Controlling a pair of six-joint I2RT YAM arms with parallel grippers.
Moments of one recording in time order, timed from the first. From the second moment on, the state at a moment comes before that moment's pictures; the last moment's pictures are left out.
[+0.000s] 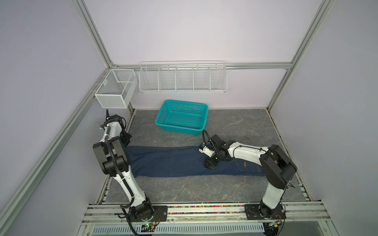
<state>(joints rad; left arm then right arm) 0.37 2.05 1.65 -1.02 -0.16 -0.68 0.72 1.81 1.10 -0.53 -0.25 -0.14</state>
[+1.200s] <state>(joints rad) 0.37 2.08 1.57 -0.98 -0.15 -0.62 0.65 1.70 1.09 -0.59 -0.25 -0.09</state>
